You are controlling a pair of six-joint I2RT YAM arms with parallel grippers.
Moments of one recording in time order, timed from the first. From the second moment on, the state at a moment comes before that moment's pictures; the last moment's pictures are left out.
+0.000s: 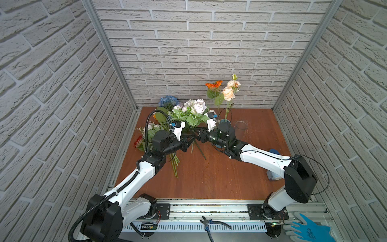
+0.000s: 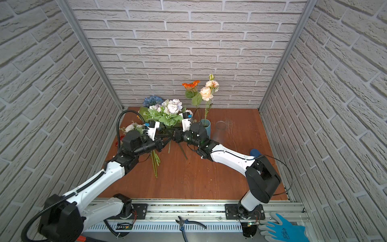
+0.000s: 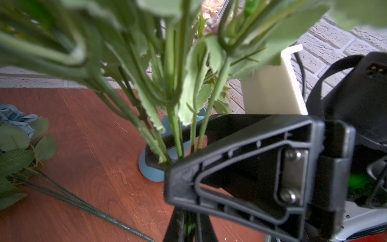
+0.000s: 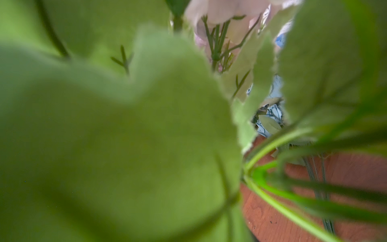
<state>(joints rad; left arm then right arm) -0.42 1.09 0.67 0.22 0.57 -0.40 0.71 1.60 1.09 0.36 -0.27 0.69</state>
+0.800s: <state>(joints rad) -0.43 1.05 0.64 0.22 0.48 -0.42 0.70 1.48 1.09 0.14 -0.13 0.50</state>
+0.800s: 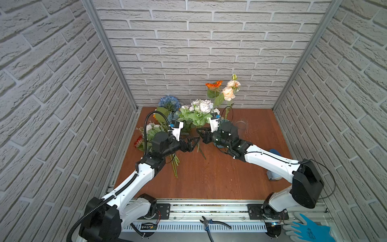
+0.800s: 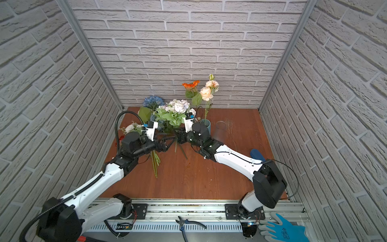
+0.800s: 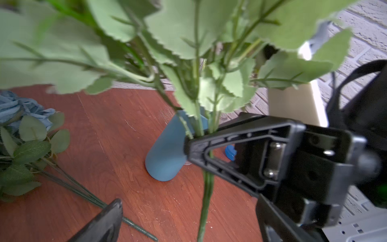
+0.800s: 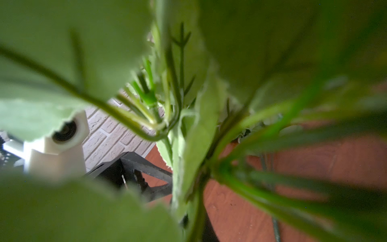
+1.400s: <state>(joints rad) -0.39 1.19 0.58 0.24 0.24 -0.58 0.54 1.15 1.09 -0.04 0.16 0.15</state>
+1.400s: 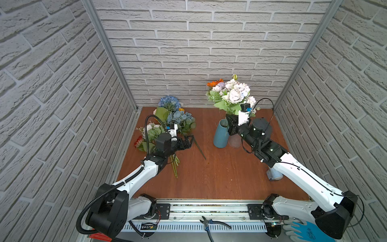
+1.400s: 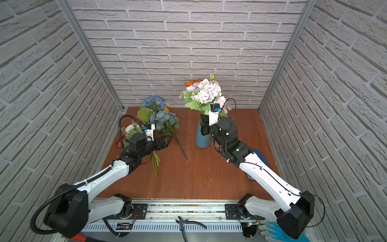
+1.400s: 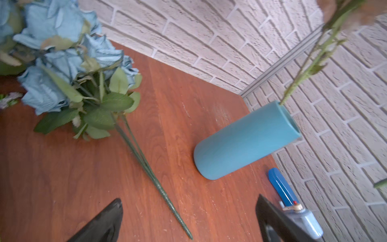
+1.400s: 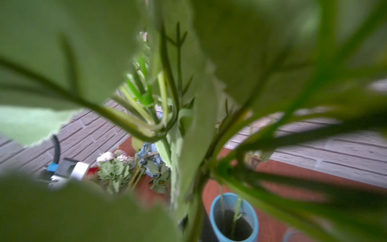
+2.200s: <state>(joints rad) -0.37 1.14 0.51 0.23 0.18 -0.65 0.43 1.40 0.87 0.66 0.07 0.02</state>
